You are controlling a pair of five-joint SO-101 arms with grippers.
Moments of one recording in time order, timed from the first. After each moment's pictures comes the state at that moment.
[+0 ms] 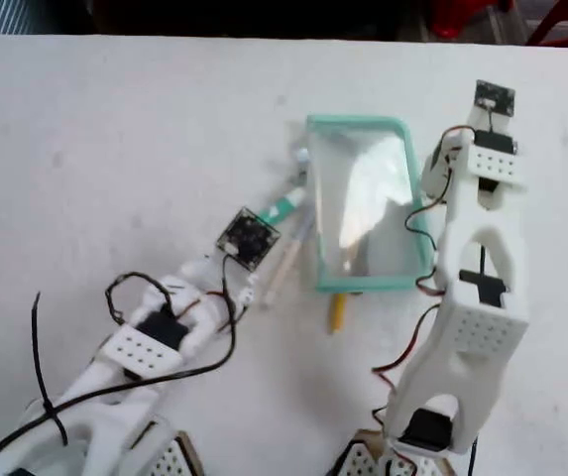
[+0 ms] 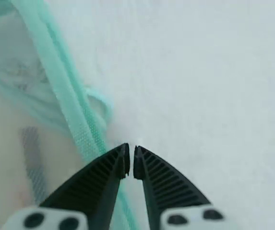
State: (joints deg) left arm 20.6 -40.9 77.8 21.3 -10.5; right arm 12.3 34.9 -18.7 66.4 -1.3
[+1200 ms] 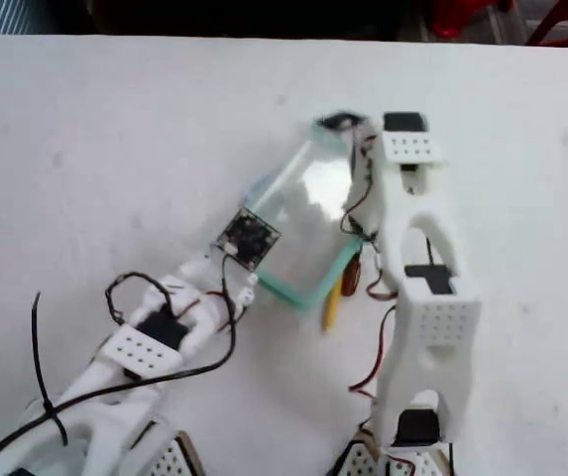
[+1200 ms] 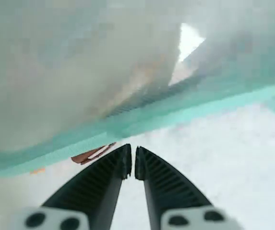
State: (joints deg) left arm 20.5 -40.9 77.8 21.3 -10.3; right arm -4.1 32.4 -29.7 96.5 36.2
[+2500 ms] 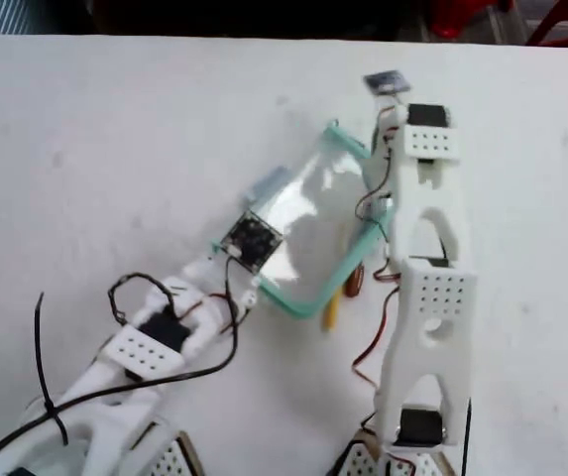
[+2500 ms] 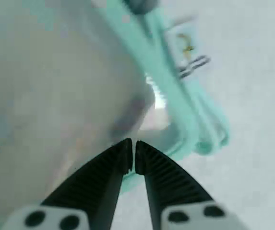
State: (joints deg) left arm 21.8 -40.9 77.8 21.3 -10.3; right arm -2.5 51.0 -49.1 92.1 26.5
